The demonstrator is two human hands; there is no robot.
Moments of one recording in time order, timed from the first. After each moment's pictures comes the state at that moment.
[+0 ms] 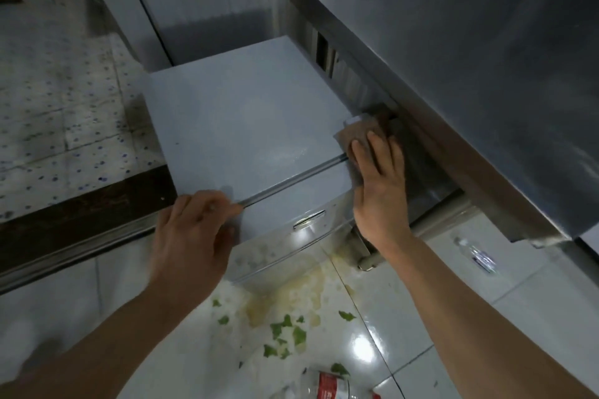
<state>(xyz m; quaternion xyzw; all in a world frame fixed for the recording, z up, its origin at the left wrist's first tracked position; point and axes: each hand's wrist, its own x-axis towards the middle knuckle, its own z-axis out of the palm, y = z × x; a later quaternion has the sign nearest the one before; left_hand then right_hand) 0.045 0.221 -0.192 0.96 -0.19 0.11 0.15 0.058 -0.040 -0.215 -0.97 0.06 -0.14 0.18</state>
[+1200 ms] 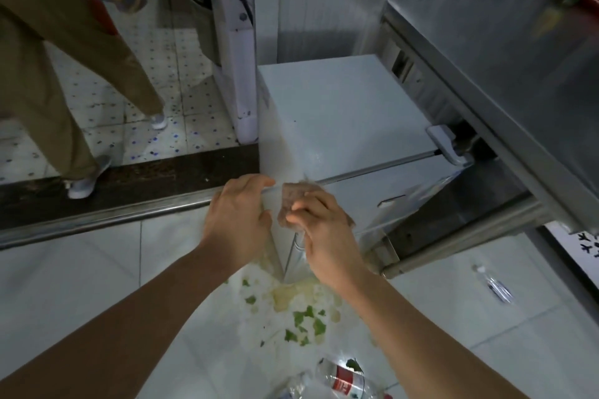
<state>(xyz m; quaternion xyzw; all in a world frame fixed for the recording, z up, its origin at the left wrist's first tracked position) -0.002 0.329 -0.166 0.95 -0.07 -0.01 0.29 -0.019 0.172 -0.194 -0.95 -0.19 -0.10 0.24</state>
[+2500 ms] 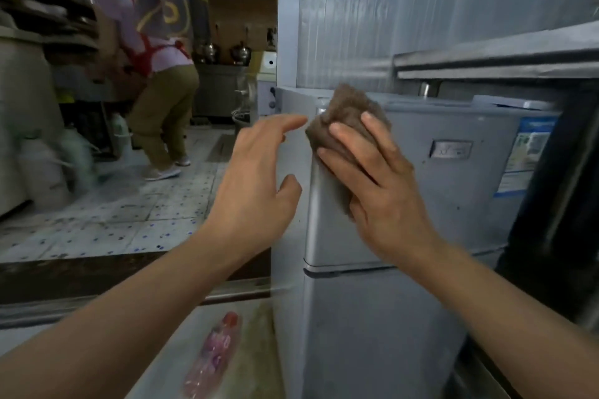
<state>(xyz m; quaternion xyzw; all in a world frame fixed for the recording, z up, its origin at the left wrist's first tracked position) -0.004 0.280 -0.333 0.84 -0.20 0.37 0.33 0.049 0.101 -0.356 -0.73 -0.39 -0.56 0.07</state>
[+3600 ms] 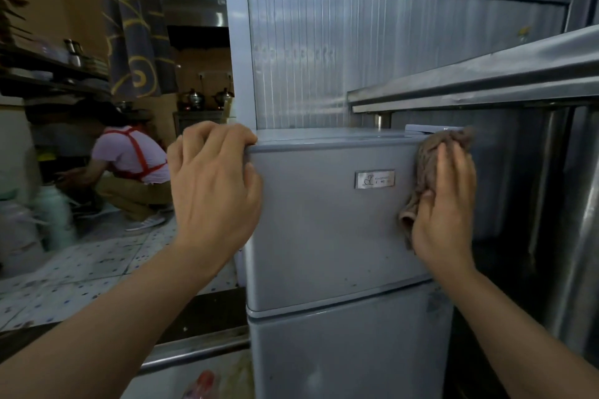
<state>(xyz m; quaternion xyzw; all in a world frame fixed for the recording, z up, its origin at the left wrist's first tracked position) 0.019 0.228 -0.303 0.81 -0.10 0.55 0.16 0.075 -0.025 -0.367 -0.77 -0.04 -0.55 0.32</state>
